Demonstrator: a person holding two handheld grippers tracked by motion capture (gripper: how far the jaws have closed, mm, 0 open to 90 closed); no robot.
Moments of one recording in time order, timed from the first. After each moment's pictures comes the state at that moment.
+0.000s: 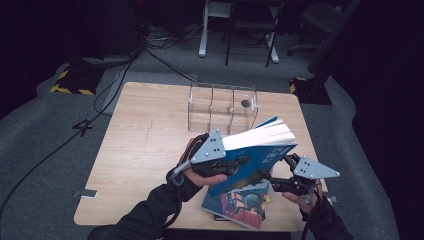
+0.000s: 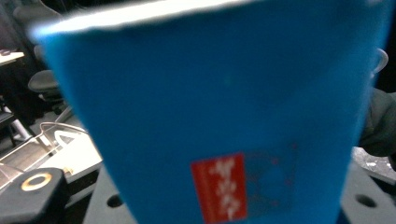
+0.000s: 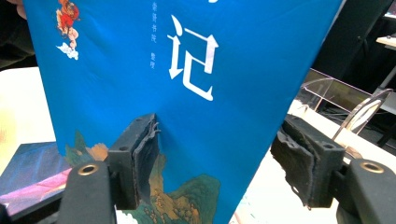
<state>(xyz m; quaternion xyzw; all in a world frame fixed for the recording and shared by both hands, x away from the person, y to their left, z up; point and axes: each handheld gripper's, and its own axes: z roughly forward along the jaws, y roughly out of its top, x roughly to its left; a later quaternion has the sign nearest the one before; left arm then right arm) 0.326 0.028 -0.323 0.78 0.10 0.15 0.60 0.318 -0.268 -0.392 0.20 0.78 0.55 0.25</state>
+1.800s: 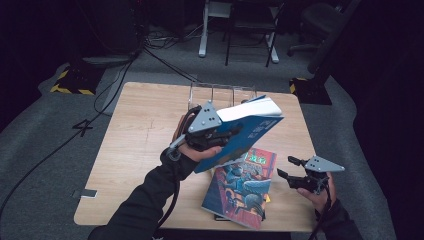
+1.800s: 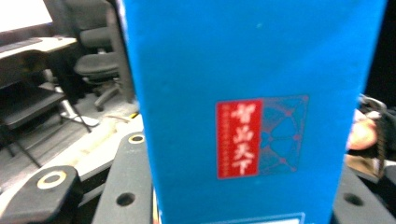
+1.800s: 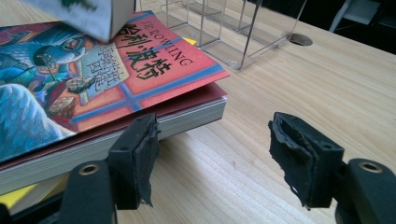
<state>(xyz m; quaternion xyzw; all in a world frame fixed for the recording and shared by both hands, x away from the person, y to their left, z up) 0.365 0.050 -0.287 0.77 0.17 0.21 0.58 0.352 -0.340 -0.453 0.31 0.80 0.46 0.23</state>
